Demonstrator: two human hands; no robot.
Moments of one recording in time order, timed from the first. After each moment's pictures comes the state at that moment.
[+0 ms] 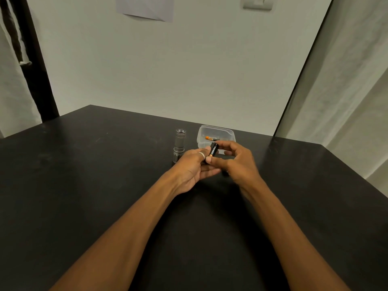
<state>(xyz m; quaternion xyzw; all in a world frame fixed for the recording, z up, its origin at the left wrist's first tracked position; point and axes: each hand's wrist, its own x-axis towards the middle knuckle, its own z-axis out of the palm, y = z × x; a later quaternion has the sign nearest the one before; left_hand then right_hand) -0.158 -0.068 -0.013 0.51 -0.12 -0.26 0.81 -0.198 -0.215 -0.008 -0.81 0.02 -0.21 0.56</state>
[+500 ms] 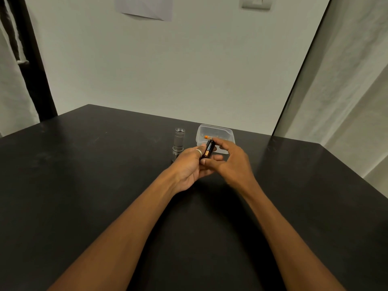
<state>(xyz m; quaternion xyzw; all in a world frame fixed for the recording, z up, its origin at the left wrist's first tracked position) -0.156 -0.066 -0.014 0.51 -0.12 -0.26 0.81 -0.201 -0.204 -0.009 -0.86 -0.03 -0.26 0.44</state>
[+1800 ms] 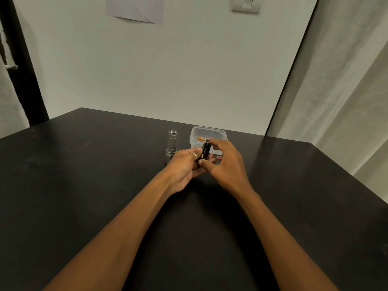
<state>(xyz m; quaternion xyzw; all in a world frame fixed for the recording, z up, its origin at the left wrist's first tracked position) -0.156 -0.071 -0.016 0.52 -0.13 -0.23 0.81 -0.201 -0.207 -0.015 -0.86 -0.05 -0.31 0.40</state>
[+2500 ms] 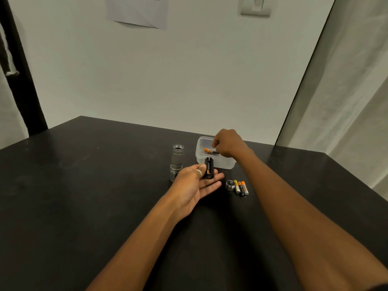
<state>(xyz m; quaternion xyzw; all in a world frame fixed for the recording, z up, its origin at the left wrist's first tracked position) -0.148 -0.072 -0.015 0.44 -0.04 -0.26 0.86 -0.051 -0.249 0.037 -0.99 0.04 -0.10 0.09</state>
